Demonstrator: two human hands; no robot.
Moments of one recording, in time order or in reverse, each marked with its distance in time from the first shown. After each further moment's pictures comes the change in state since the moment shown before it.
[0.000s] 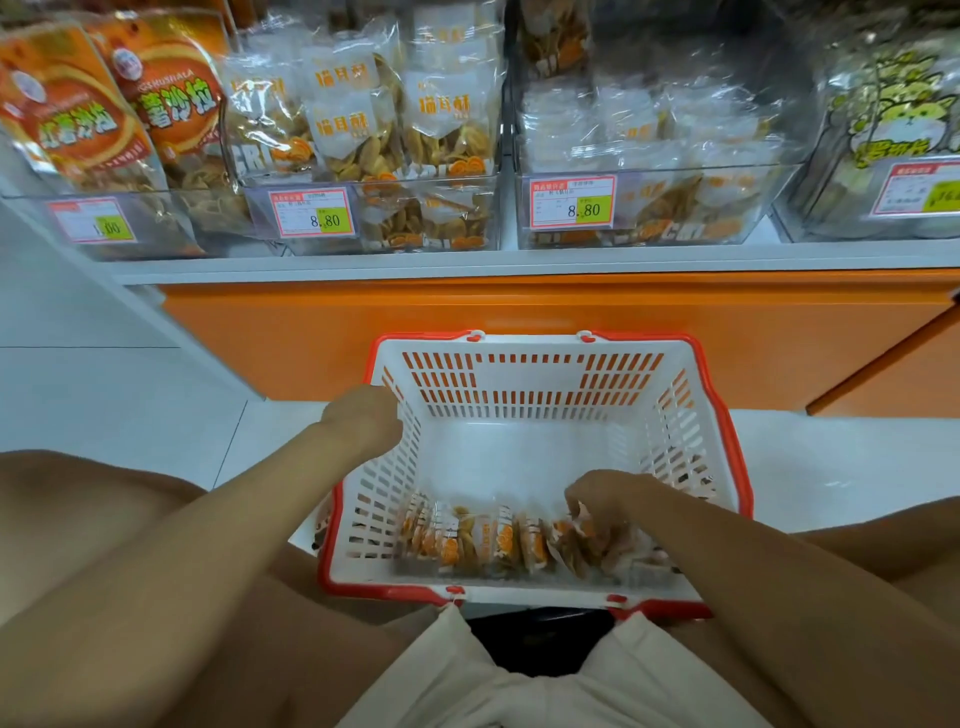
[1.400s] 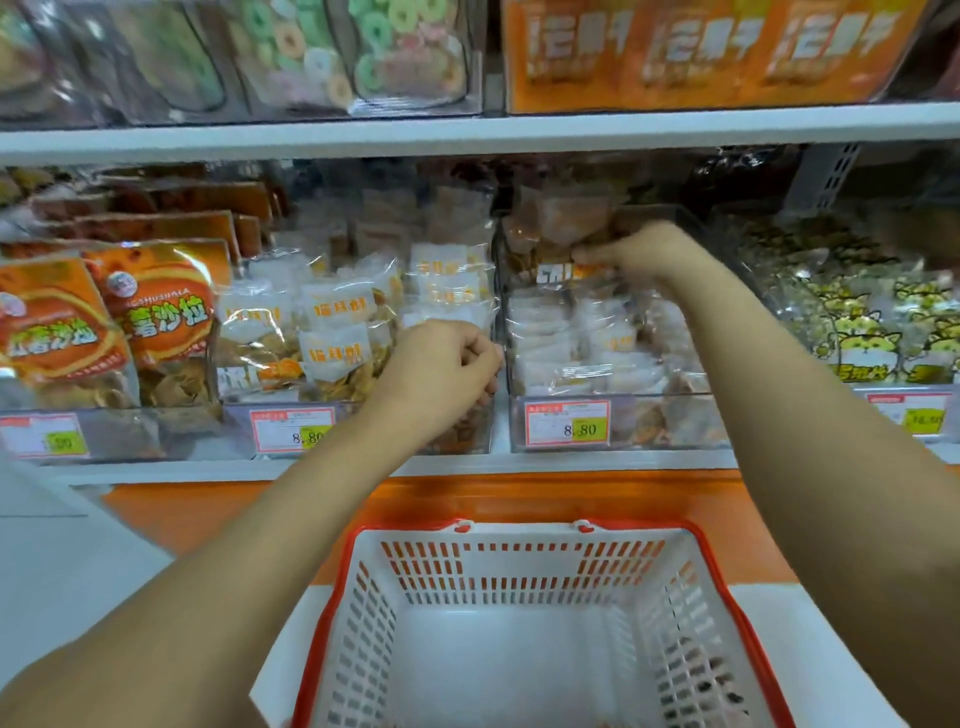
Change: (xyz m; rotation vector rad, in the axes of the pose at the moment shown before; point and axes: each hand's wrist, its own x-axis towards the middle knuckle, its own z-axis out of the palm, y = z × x) left_hand 0.014 0.063 -0.210 -0.910 0.578 0.494; right_hand -0.167 0.089 -0.384 1.086 1.134 -0.049
